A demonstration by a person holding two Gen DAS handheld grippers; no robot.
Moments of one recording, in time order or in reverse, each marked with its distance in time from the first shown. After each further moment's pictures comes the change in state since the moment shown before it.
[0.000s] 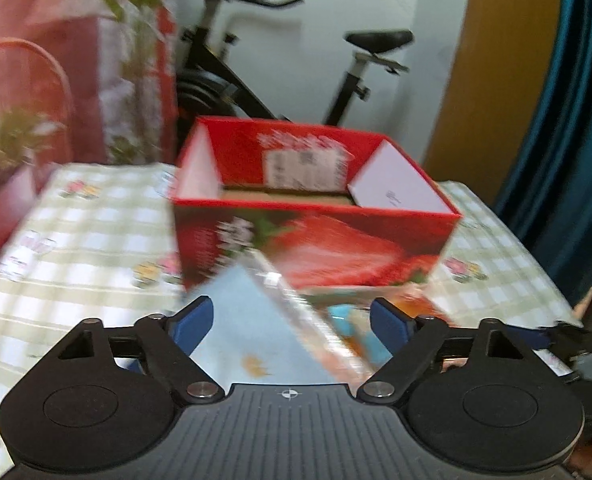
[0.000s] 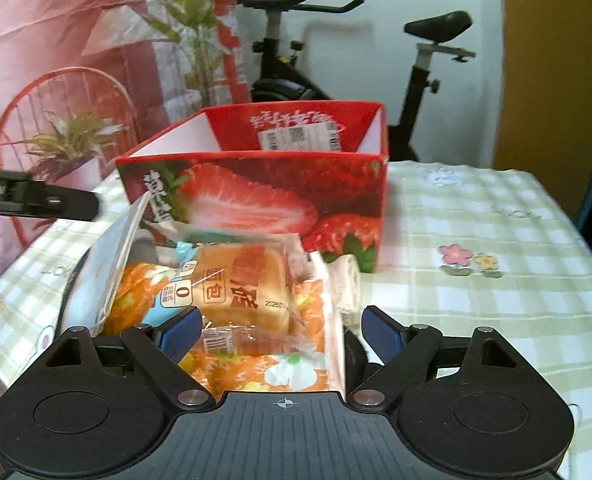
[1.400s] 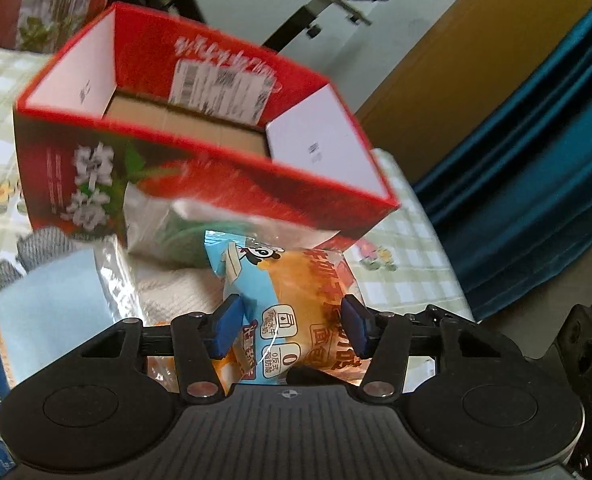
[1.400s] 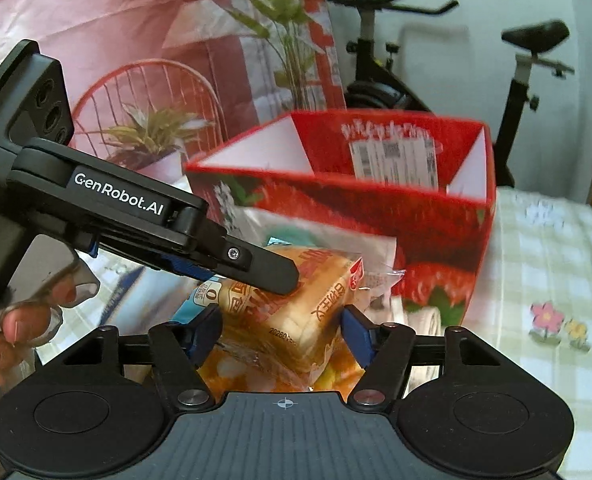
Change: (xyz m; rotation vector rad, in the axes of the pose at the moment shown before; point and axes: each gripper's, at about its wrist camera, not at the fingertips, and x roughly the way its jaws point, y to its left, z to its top) left arm 0.074 -0.004 0.016 -0.221 0.188 -0.350; right arm 0.033 0.003 0.037 -0.125 -0.009 0.266
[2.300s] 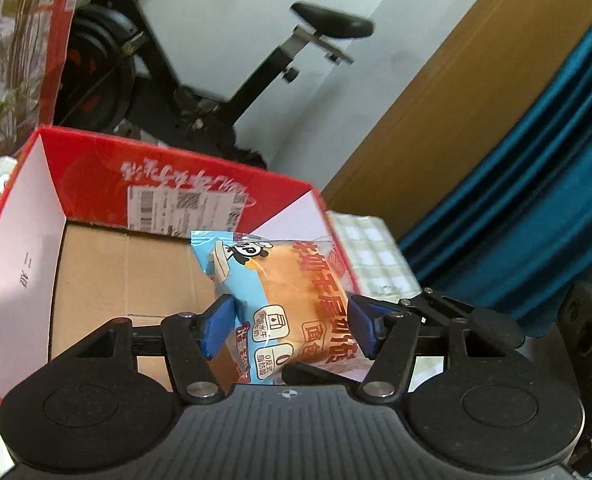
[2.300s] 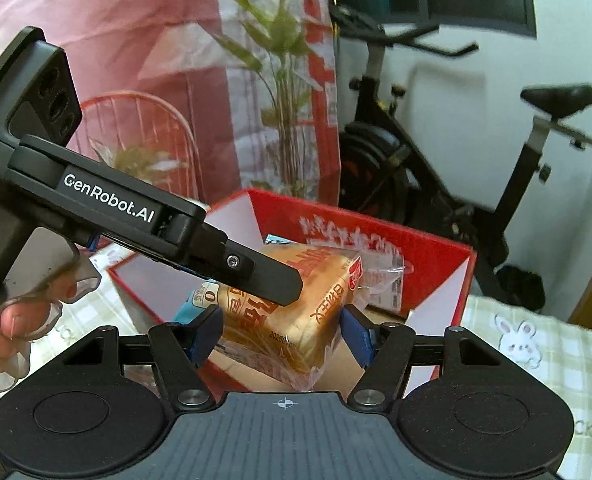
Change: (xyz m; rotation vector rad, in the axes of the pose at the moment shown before) left arm 0.041 -0.006 0.122 0.062 -0.038 -0.019; right arm 0.056 -0.081 0.128 -0.104 -0.009 -0.014
